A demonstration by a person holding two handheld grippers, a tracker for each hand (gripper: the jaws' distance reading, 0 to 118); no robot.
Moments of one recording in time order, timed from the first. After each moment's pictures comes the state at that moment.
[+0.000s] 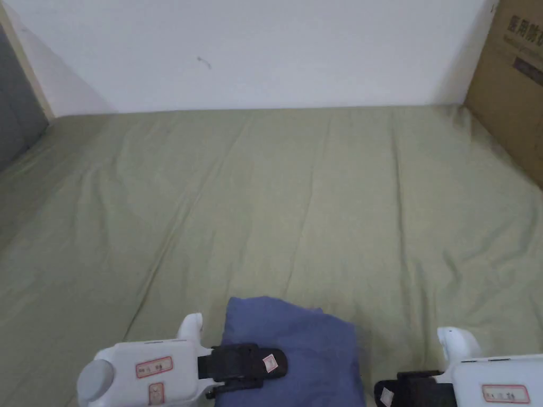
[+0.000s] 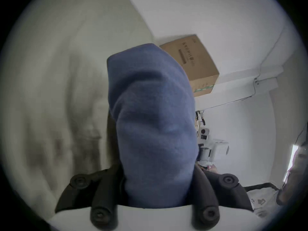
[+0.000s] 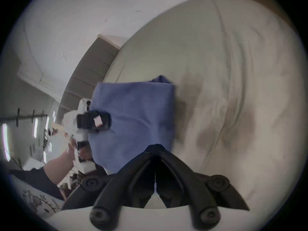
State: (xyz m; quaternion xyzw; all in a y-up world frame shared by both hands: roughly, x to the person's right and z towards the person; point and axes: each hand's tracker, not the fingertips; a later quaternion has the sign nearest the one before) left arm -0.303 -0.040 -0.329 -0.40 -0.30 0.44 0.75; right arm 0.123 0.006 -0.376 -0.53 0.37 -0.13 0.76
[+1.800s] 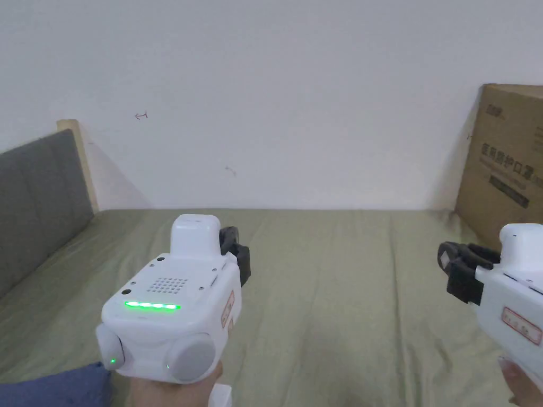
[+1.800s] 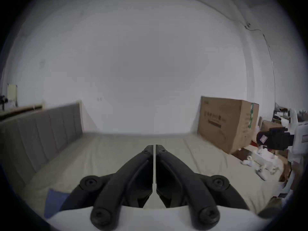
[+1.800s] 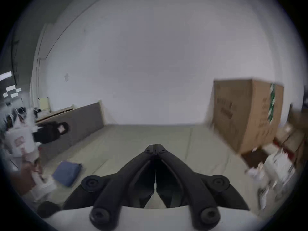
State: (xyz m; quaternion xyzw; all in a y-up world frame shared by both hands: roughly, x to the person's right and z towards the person) left arm -0.213 0.219 -0.284 0.00 0.04 0.00 1.00; right arm 0.122 0.223 -0.342 -0.06 0.19 -0.01 0.98
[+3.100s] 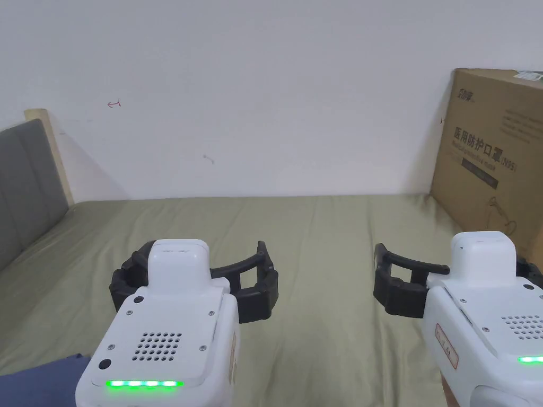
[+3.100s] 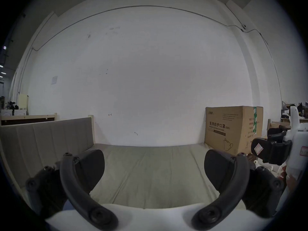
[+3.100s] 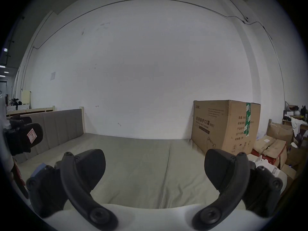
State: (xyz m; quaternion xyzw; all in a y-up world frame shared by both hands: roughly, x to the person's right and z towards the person) left arm -0.174 0.201 -0.229 0.03 0.09 0.00 1.00; right arm 0.088 0.200 -0.292 -0.01 0.10 0.01 0.99
